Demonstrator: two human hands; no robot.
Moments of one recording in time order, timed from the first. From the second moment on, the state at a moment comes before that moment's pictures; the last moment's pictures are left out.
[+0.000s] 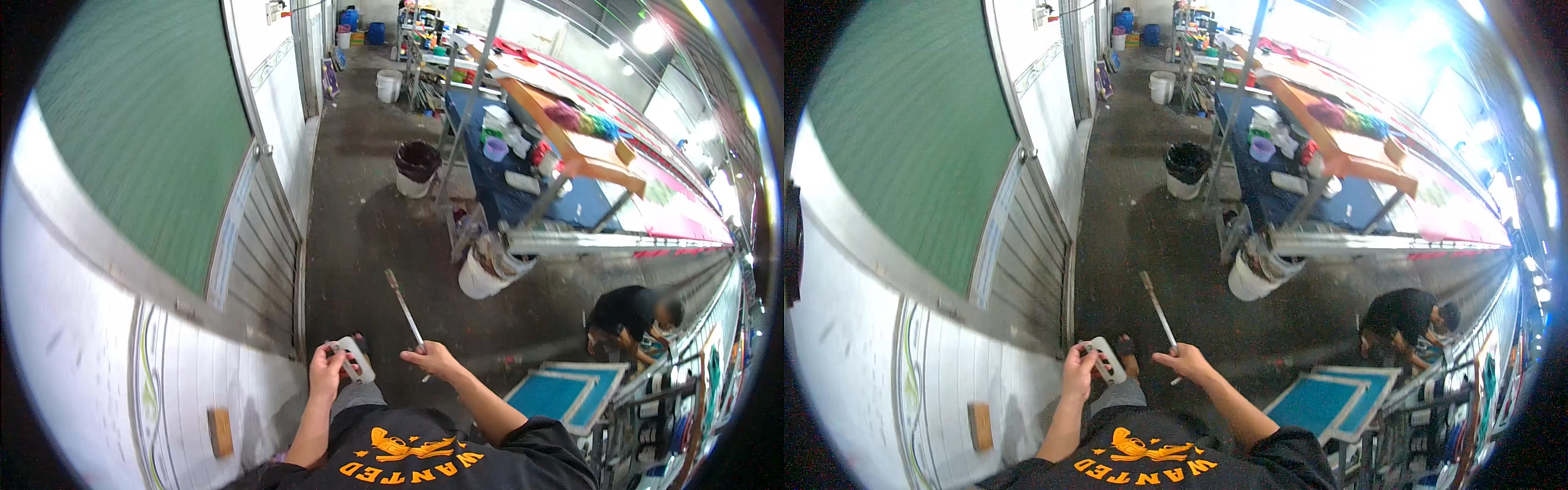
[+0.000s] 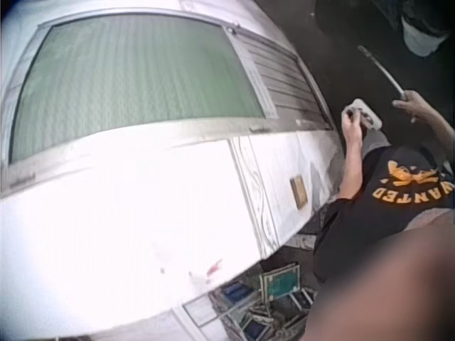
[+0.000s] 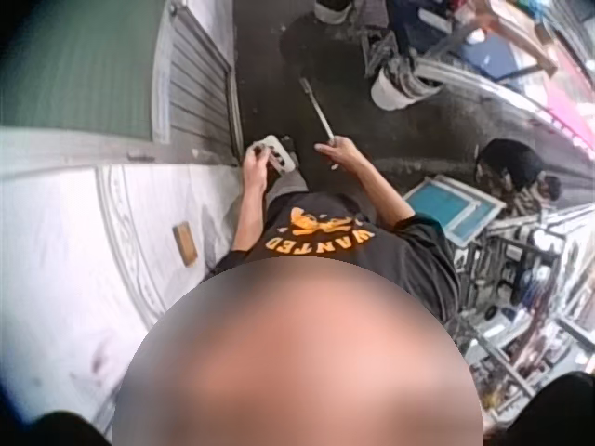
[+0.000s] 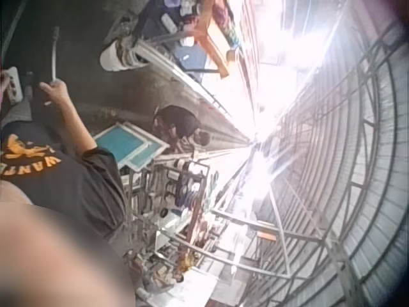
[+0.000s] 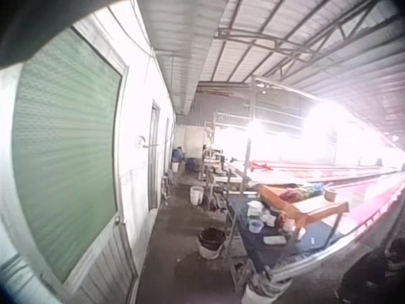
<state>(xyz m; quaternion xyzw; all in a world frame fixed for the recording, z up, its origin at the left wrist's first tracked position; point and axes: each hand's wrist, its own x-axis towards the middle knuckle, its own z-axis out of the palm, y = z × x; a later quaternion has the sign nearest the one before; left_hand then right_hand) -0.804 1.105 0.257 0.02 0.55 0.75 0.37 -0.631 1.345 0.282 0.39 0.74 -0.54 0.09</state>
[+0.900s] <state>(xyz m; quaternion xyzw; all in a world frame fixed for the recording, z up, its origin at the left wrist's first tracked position) -1.465 1.759 0.329 0.03 0.52 0.71 0.48 -1.340 1.966 0.366 0.27 0.72 -0.62 0.13</state>
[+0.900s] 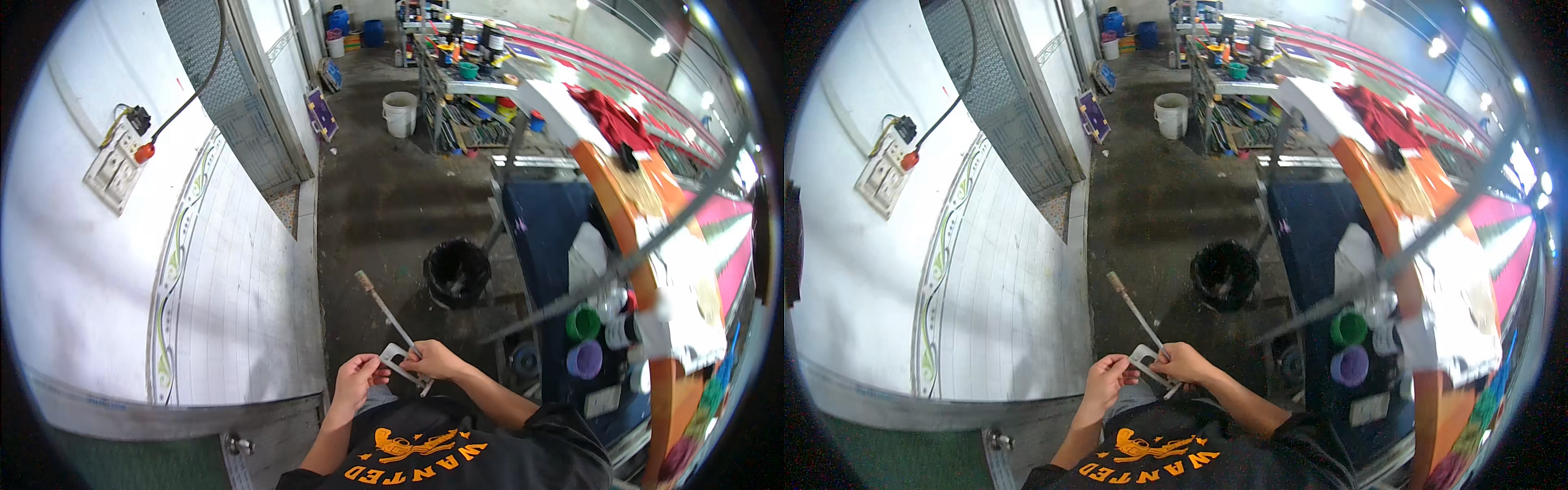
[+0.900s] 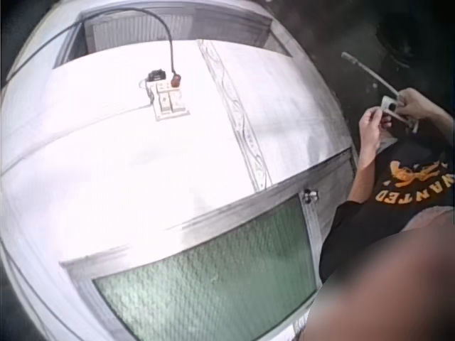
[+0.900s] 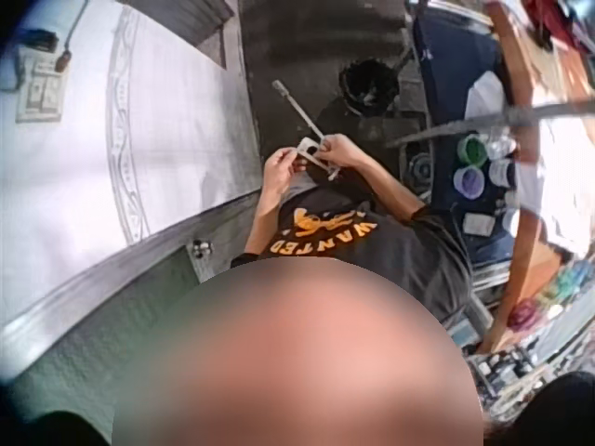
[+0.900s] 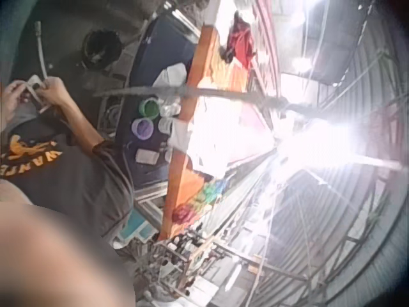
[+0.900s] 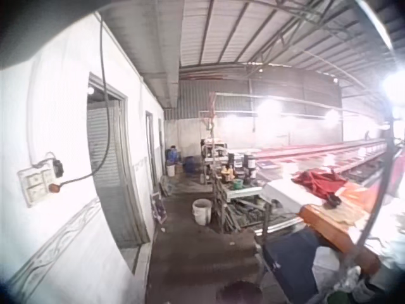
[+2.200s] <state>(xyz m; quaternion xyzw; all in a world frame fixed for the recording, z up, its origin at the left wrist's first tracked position) -2.286 2.219 0.101 -0.51 0.64 0.50 0.30 -2.343 2.801 0.345 0.40 0.62 -0.67 -0.04</state>
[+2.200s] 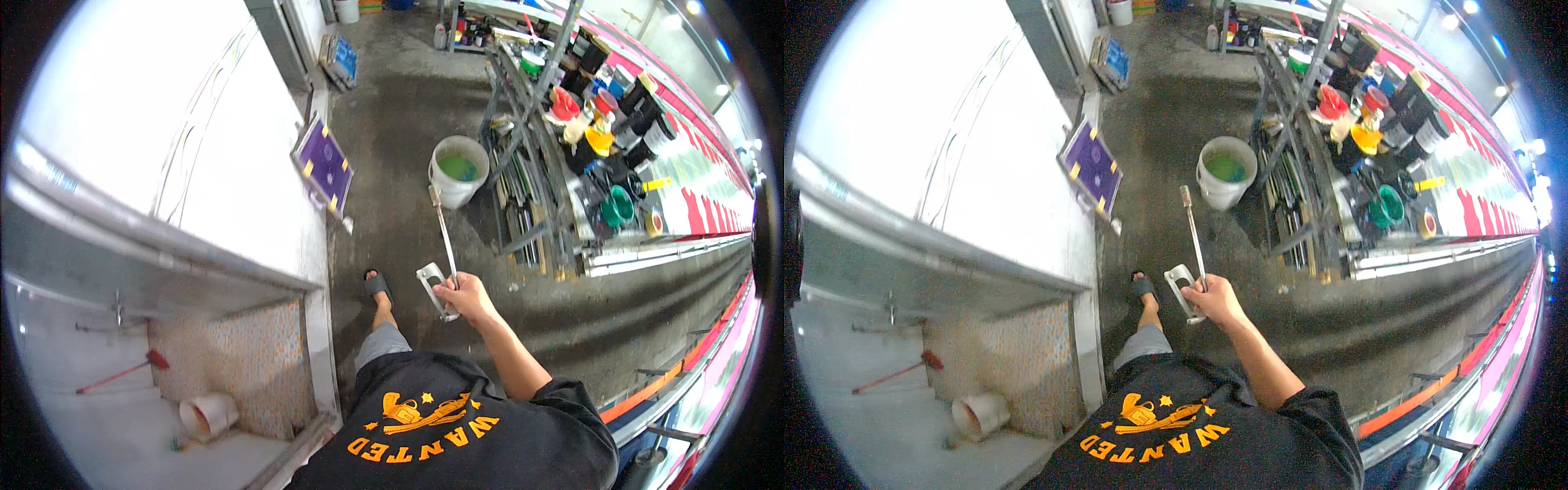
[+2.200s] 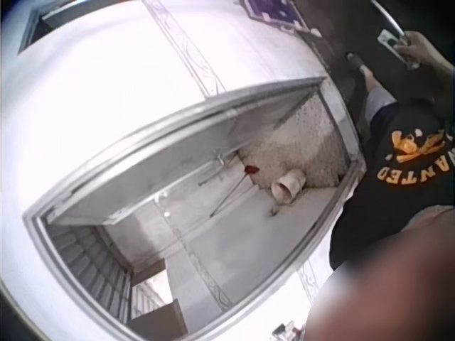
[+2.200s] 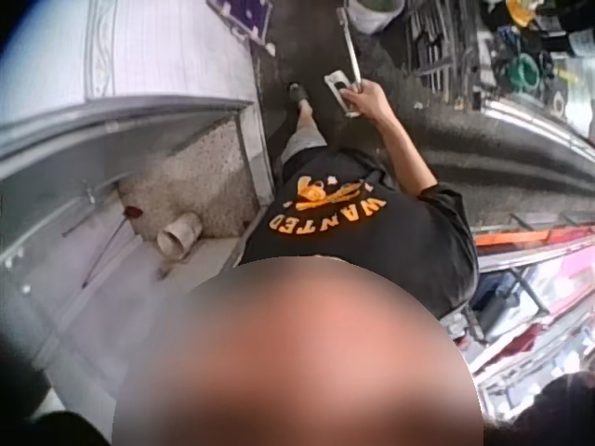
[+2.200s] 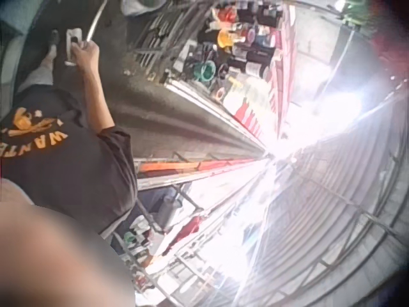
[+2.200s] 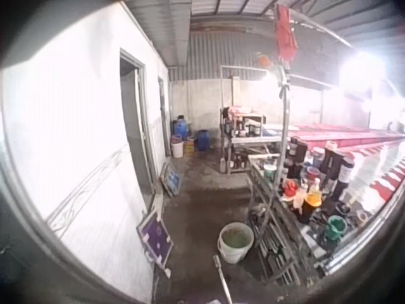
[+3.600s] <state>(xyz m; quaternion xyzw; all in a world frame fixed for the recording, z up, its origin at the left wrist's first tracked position) -3.548 3.441 0.095 0.10 0.78 0.31 0.53 -3.175 3.763 0.351 0.55 0.51 -0.60 -0.28</state>
